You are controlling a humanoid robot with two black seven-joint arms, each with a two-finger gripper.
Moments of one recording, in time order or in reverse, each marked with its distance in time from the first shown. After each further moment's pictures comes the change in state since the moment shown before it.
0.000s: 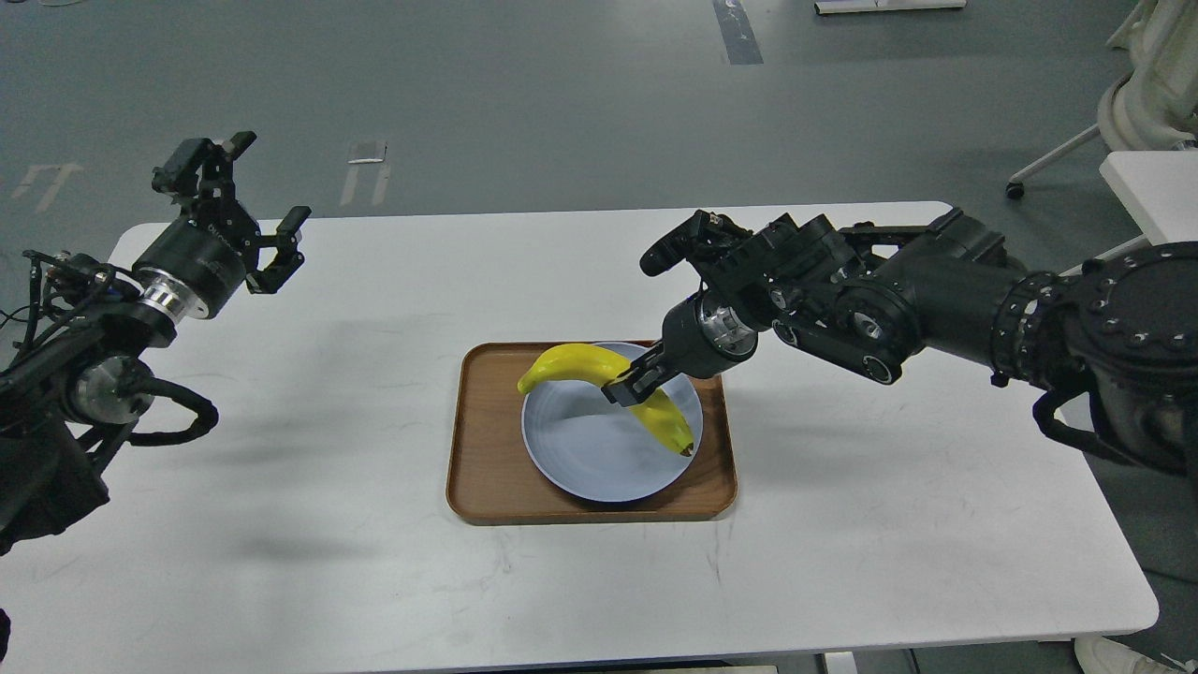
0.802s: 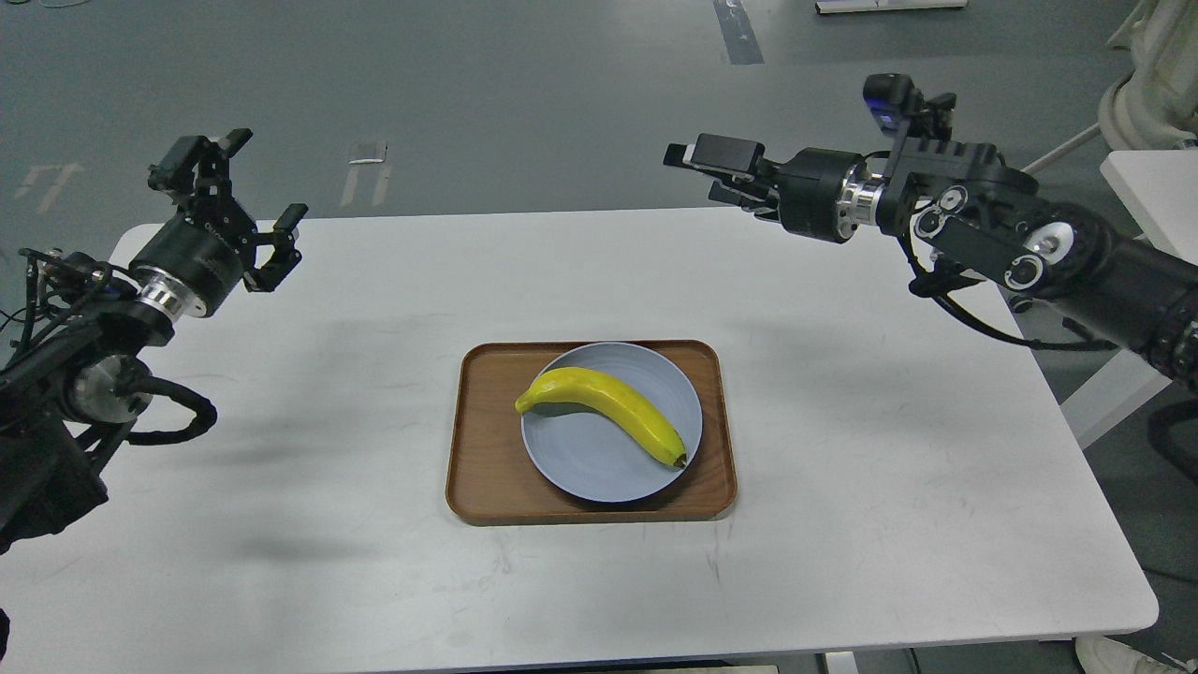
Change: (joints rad) left arm 0.000 -0.003 0.000 0.000 0.000 0.000 0.001; right arm -0.177 -0.304 0.442 -0.034 0.753 -0.132 0.000
